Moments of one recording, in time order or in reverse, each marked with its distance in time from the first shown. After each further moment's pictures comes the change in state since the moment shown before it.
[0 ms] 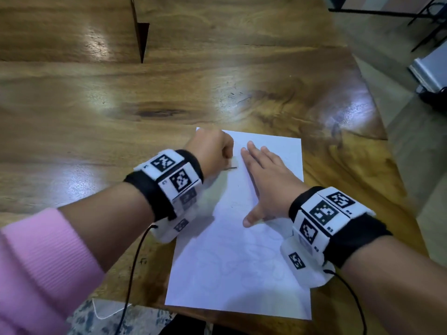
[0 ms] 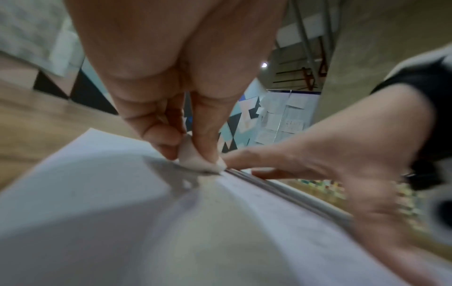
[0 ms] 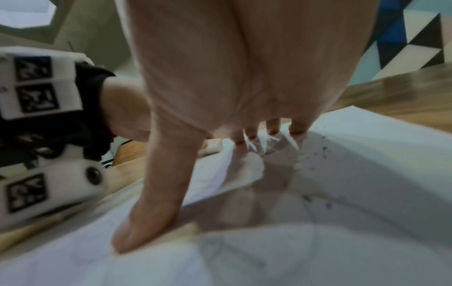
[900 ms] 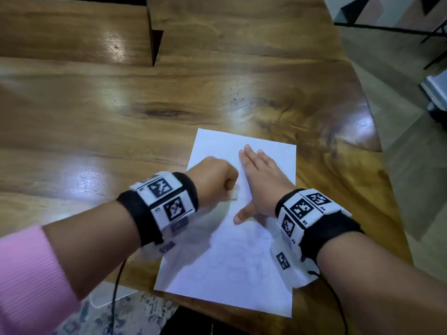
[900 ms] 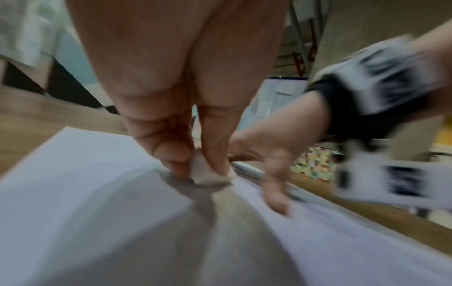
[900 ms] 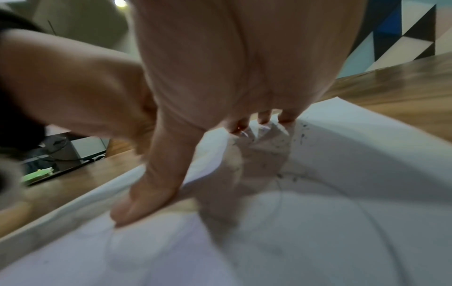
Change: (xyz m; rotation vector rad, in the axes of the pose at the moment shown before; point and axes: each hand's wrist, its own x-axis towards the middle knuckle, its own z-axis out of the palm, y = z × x) left_hand -0.033 0.012 0.016 0.096 -0.178 0.062; right_hand 0.001 0.006 0.003 0.003 0.054 -0.039
